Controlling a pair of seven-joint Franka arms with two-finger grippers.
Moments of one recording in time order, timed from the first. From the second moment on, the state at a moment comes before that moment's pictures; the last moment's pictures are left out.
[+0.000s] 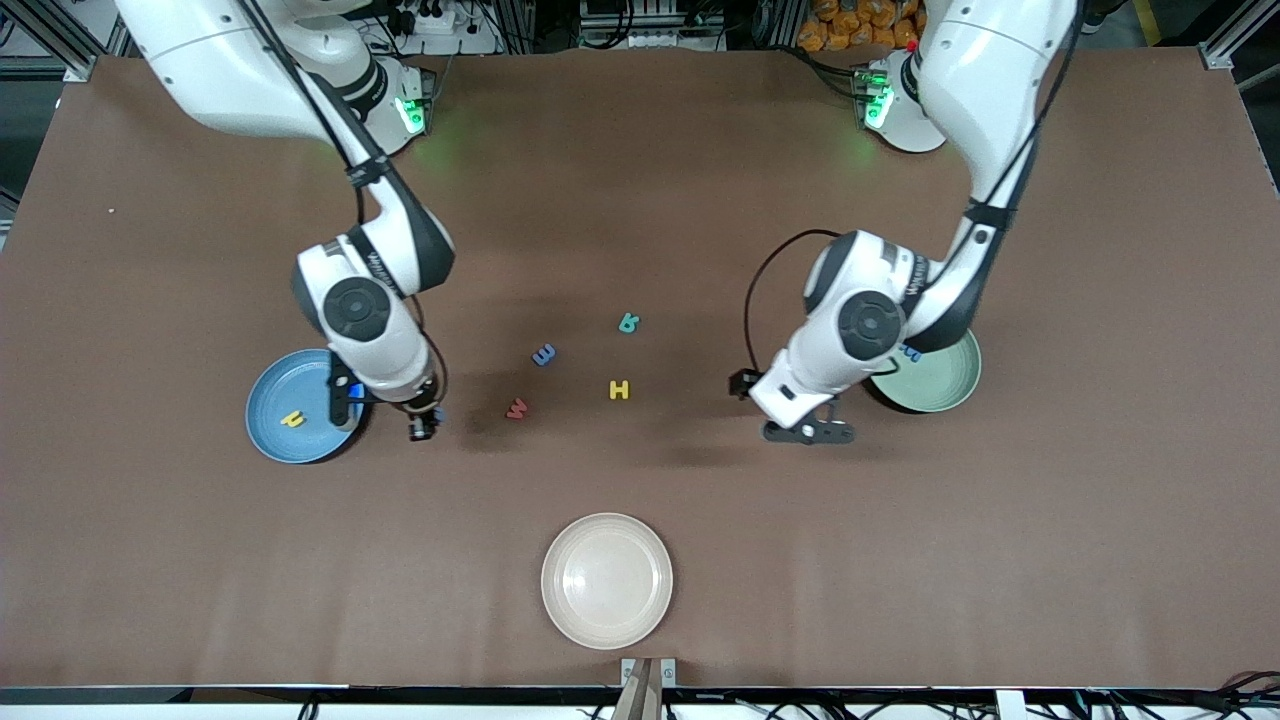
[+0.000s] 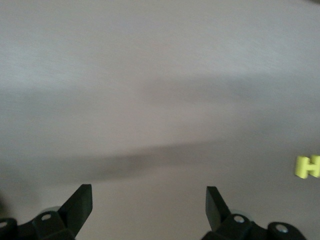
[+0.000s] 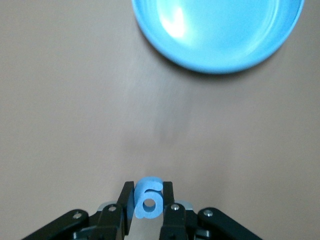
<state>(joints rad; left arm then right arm) -0.47 0.59 -0.08 -1.68 -0.13 2.28 -0.42 0.12 0.47 0.21 -1.88 -0.31 2.27 1.86</state>
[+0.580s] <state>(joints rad) -0.65 0.80 -0.08 -1.48 -0.02 2.42 -0.50 0.05 0.44 0.20 -1.89 -0.35 1.99 1.57</state>
